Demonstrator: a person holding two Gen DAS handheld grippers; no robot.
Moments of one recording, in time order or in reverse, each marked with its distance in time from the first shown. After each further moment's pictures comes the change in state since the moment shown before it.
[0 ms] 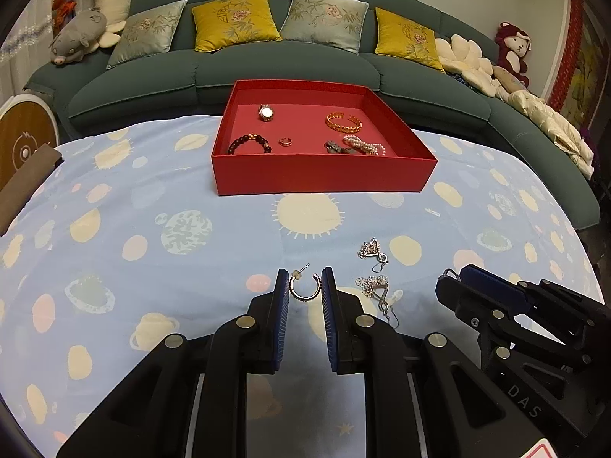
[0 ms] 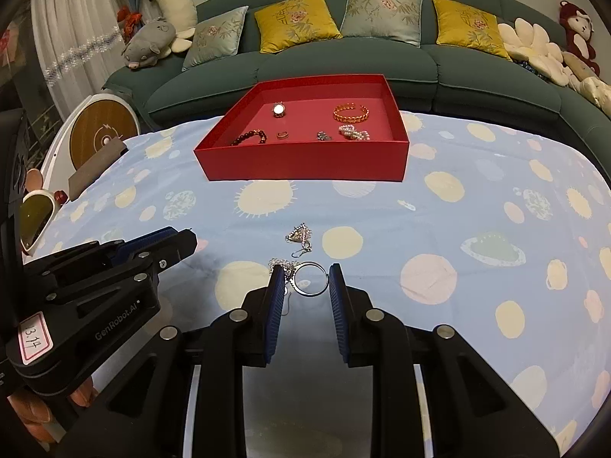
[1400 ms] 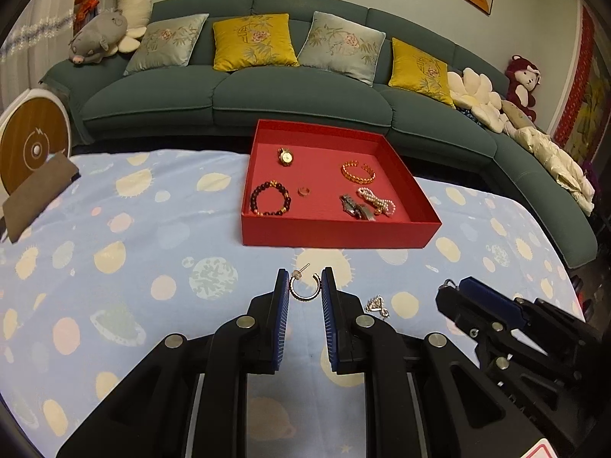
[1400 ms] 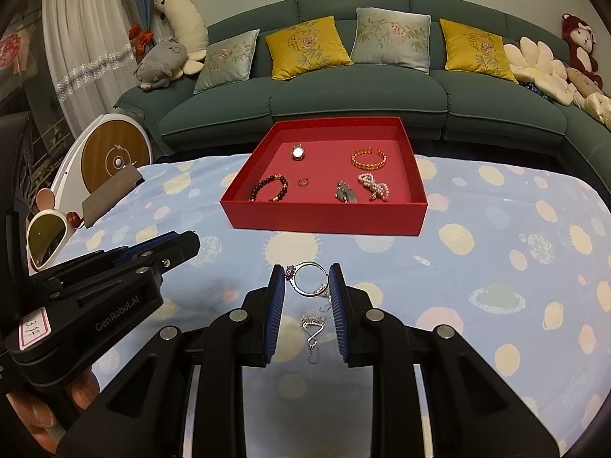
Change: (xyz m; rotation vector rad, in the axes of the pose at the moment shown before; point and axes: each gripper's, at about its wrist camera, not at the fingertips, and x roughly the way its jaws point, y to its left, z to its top) left arm -0.030 0.020 0.041 -0.056 -0.089 0.014; right arm -0.020 0.018 0.041 -0.009 -0.087 0.025
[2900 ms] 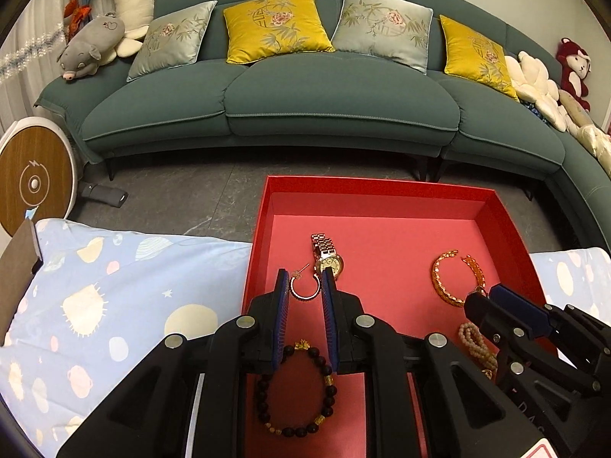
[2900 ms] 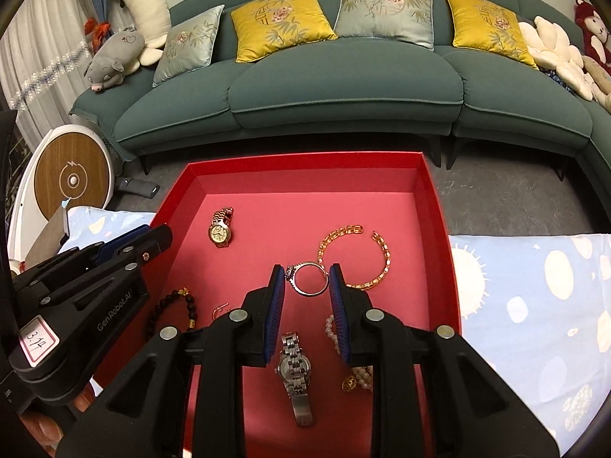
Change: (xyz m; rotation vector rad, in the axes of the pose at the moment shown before) left arm 0.200 0.020 0.140 0.002 0.078 0.168; right arm 0.202 -0.060 0.135 0.037 0.113 -0.034
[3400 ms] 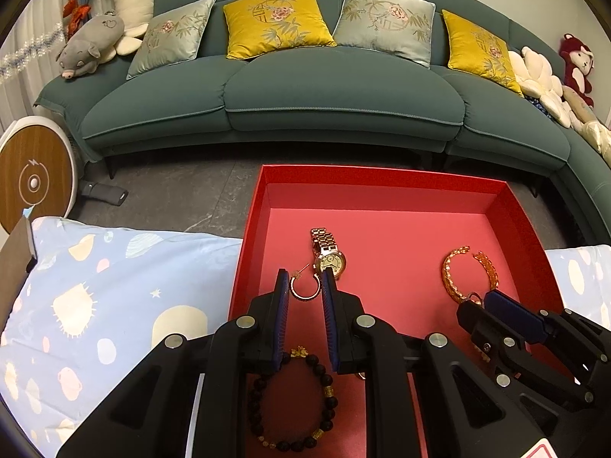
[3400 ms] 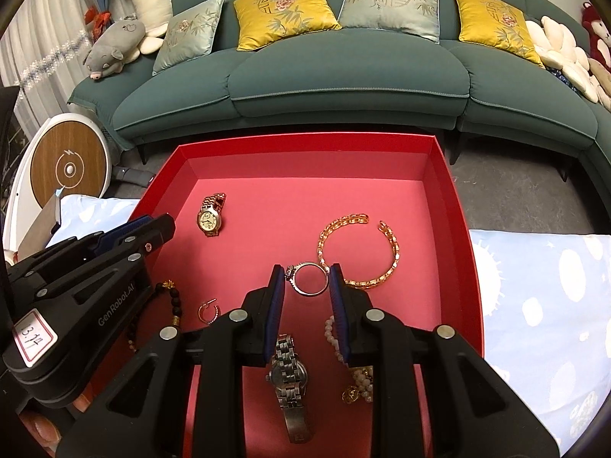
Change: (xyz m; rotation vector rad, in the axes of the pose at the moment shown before) left arm 0.016 -0.003 -0.003 0.002 0.005 0.026; right arm 0.019 0.000 -0.005 -0.022 0.026 -0.003
